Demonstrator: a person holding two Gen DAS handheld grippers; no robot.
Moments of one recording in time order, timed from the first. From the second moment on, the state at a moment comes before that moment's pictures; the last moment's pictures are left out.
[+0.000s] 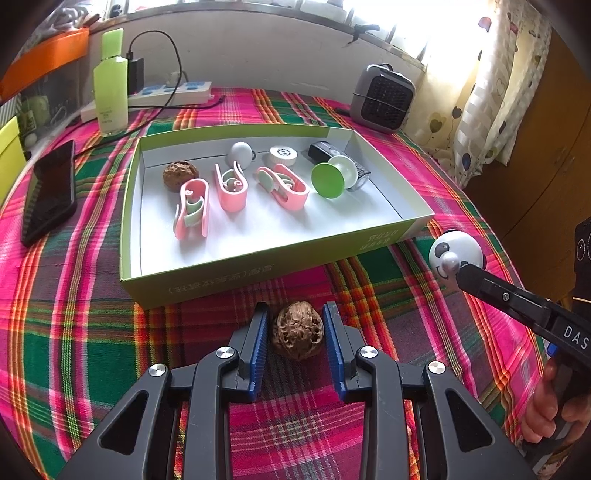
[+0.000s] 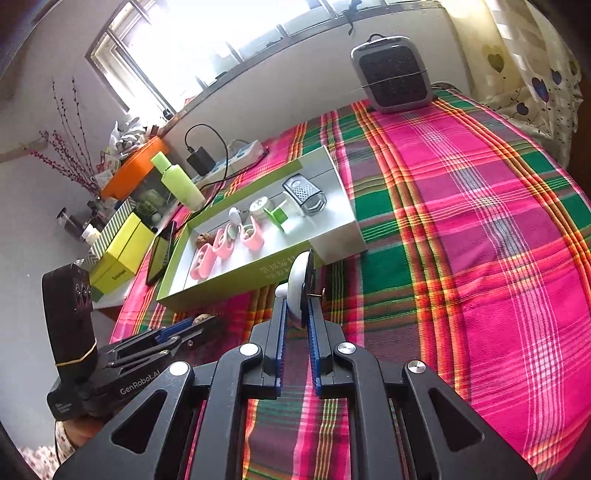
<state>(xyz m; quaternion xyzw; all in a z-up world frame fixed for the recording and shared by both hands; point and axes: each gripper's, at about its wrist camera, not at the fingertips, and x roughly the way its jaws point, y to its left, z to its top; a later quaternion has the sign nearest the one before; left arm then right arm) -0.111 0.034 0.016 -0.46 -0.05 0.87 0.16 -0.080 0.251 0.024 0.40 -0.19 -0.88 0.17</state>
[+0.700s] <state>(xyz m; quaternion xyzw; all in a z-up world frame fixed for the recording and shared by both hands) -0.113 0.025 0.050 -0.42 -0.05 0.89 0.16 -0.092 0.228 0.044 0.39 -0.16 -0.89 0.19</state>
